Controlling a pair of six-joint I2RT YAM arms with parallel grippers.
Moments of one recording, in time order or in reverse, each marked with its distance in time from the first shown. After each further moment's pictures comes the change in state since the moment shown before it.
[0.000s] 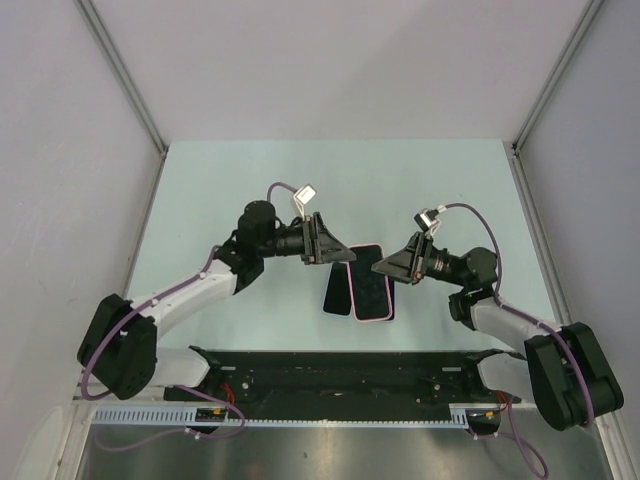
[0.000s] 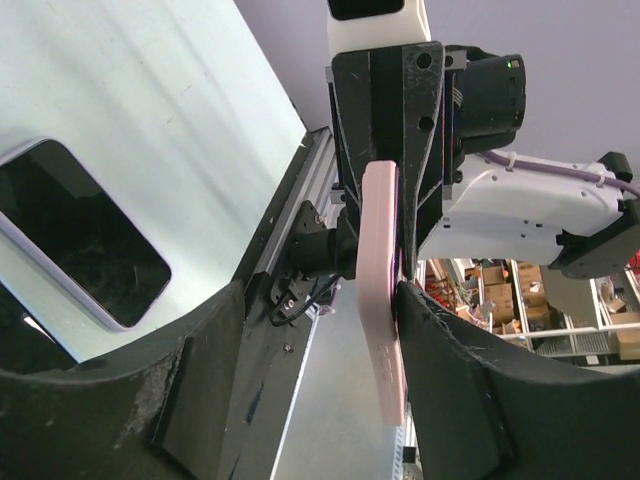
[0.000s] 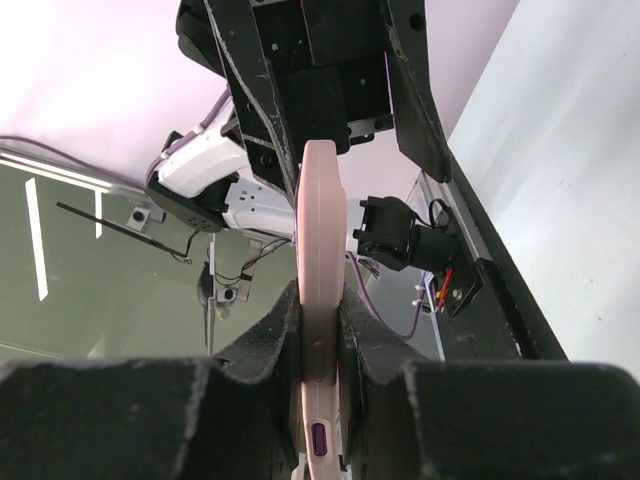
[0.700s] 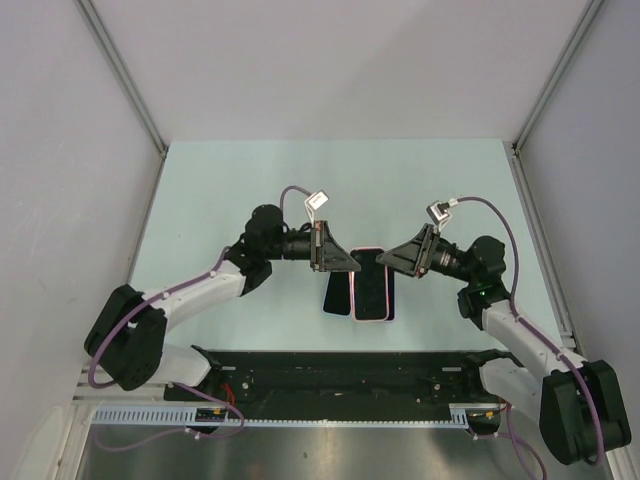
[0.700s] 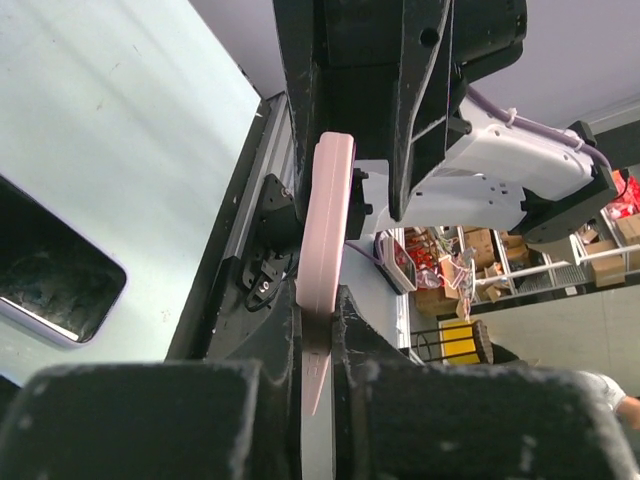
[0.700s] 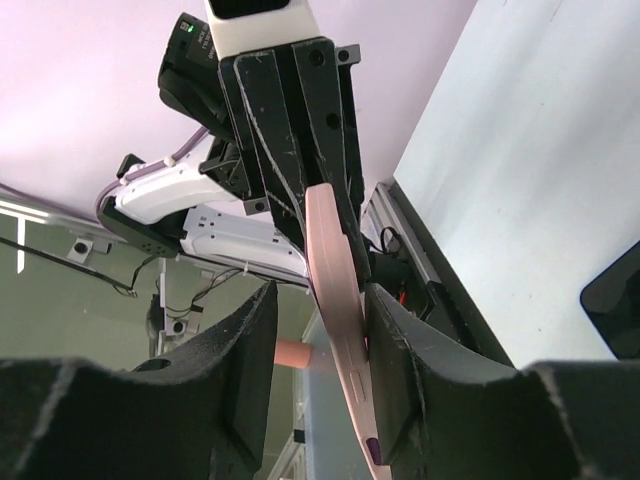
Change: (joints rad) left arm -0.049 0.055 -0.035 0.191 0.106 -0.048; right arm -0.031 -0.182 0.083 -0.436 0.050 -0.230
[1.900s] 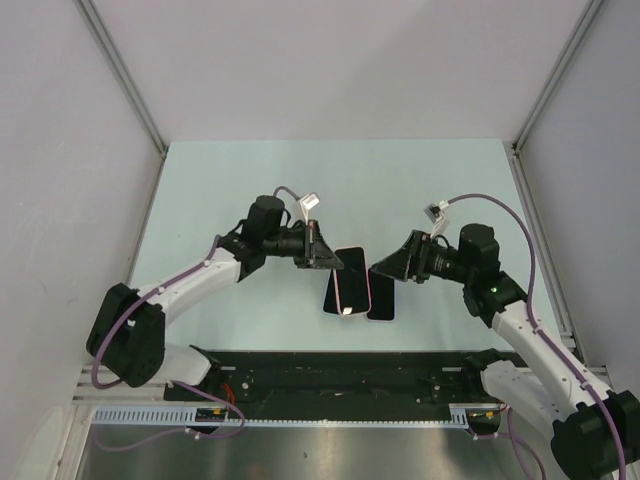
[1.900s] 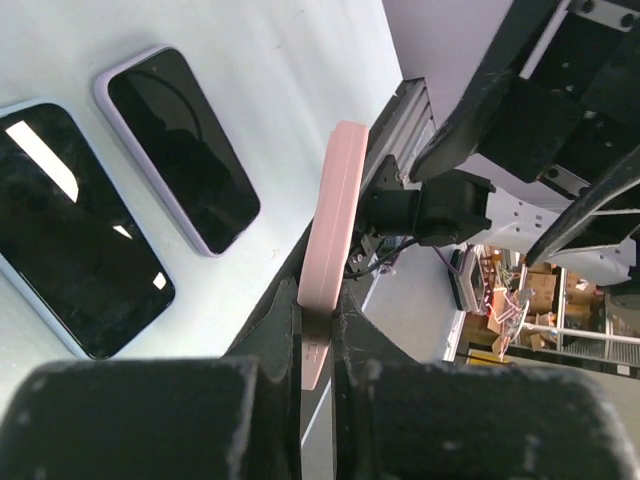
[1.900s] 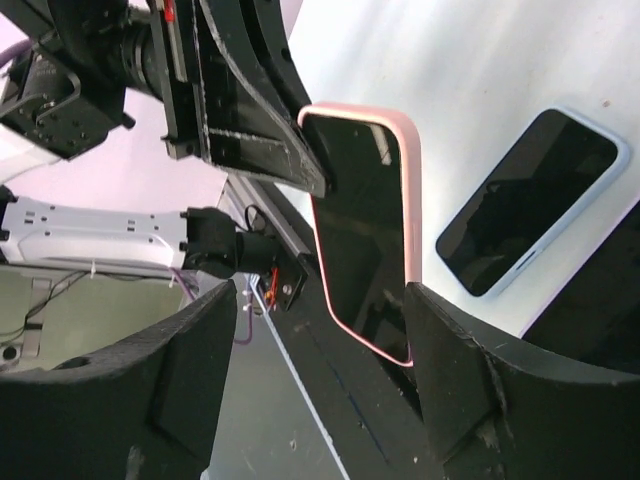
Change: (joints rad) left arm 0.075 0.027 0.119 -0.533 -0.129 0.232; right arm 0.083 -0.118 0.200 -0.764 0.229 -0.521
